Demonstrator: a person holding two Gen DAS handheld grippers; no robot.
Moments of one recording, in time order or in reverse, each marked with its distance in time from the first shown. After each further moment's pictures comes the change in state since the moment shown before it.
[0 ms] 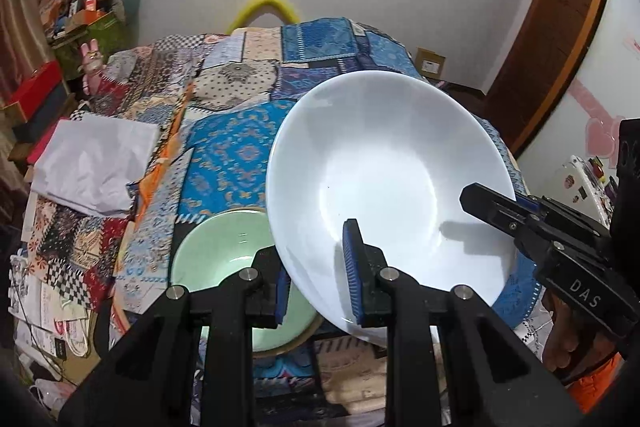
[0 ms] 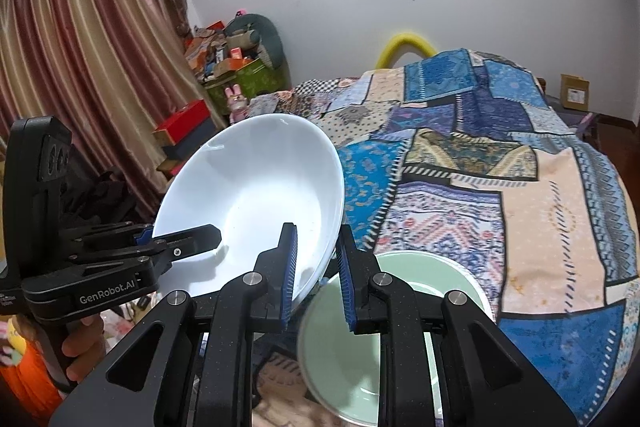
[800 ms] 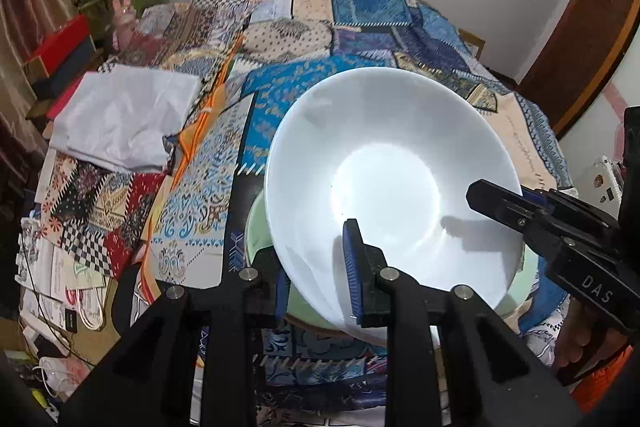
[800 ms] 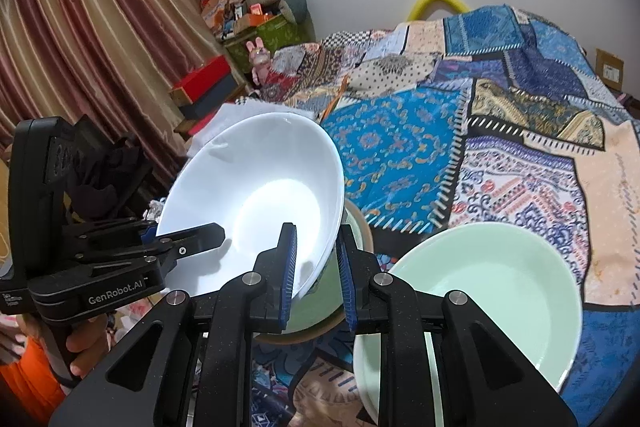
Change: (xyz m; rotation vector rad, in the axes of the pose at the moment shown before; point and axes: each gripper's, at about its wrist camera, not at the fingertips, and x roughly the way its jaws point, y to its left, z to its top) left arm 0.033 0.077 -0.032 -0.076 0.116 0.078; right arm 0.072 0.035 -0.021 0.001 0.156 0.086
